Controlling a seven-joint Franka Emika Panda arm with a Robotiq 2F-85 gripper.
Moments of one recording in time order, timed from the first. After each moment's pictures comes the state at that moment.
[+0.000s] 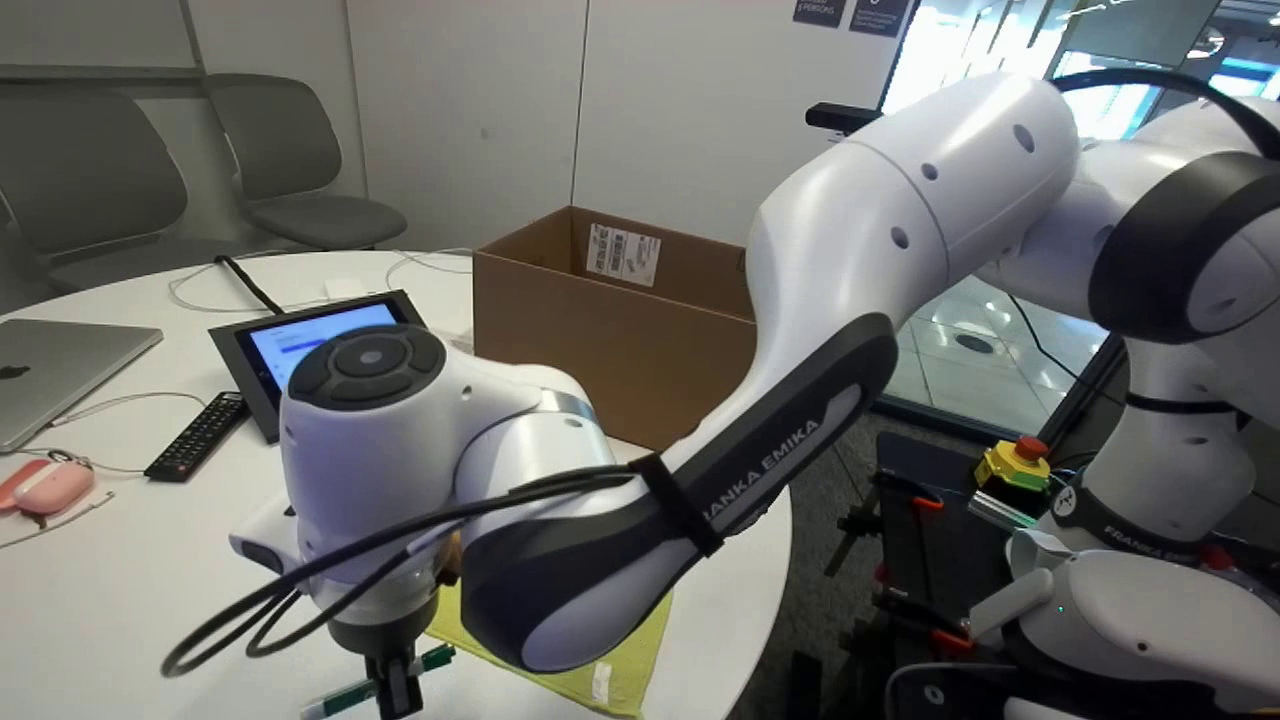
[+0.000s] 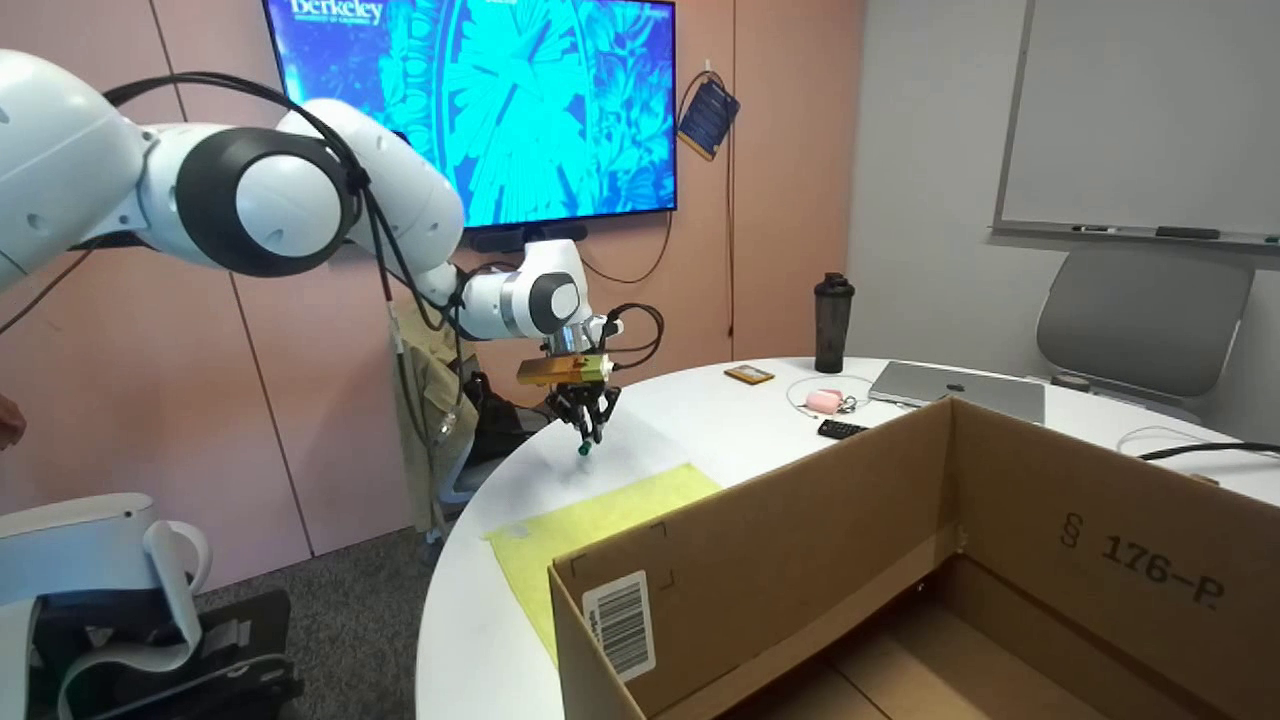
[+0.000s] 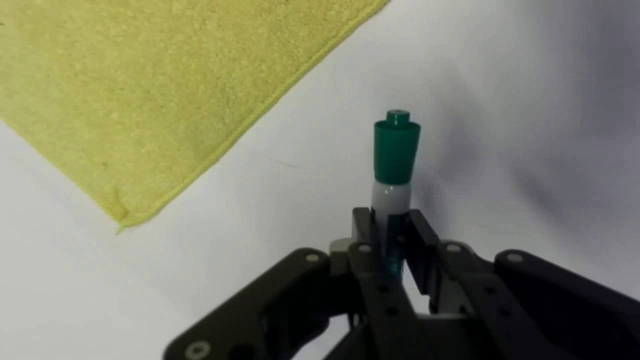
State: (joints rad) arm 0.54 1.02 0.11 -1.20 -0.26 2.31 -0.16
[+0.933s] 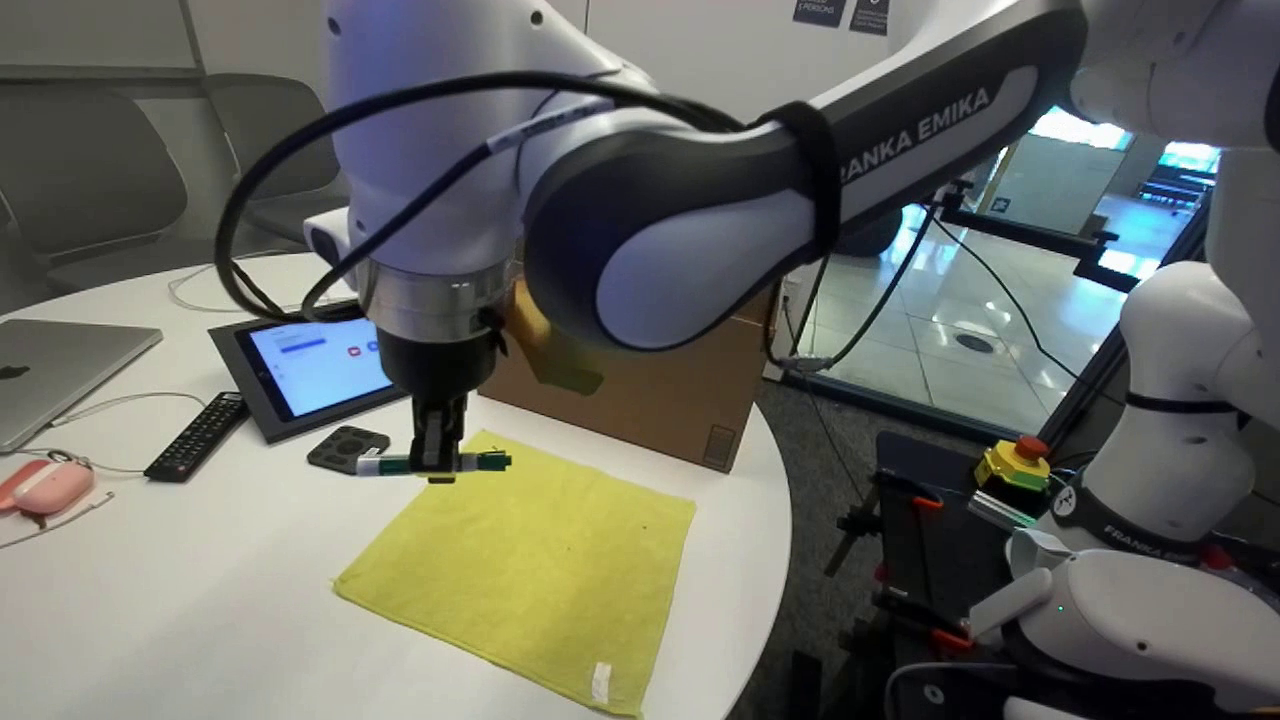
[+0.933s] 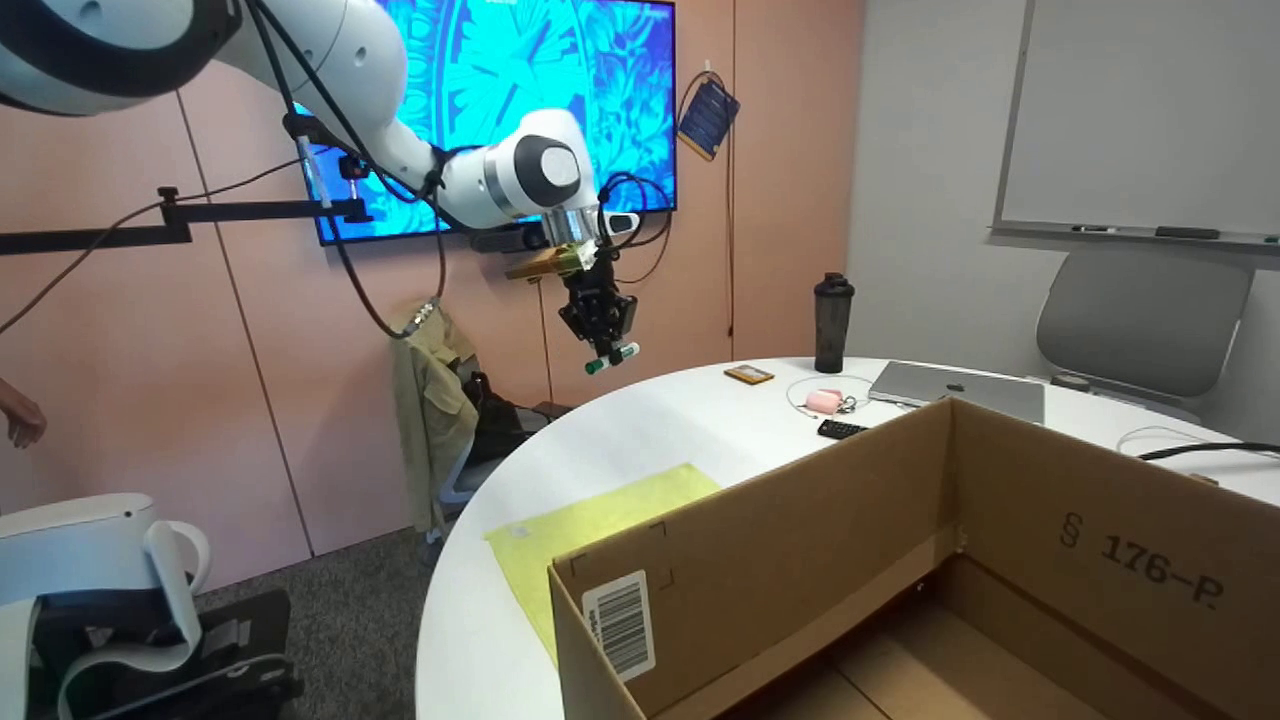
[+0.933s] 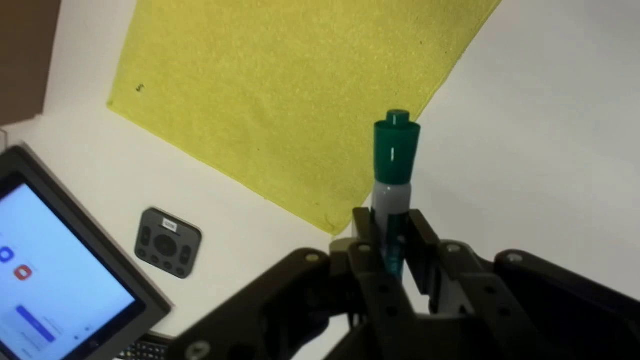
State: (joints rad) arm 0.53 0.62 0.02 -1.43 -0.26 2.11 0.11
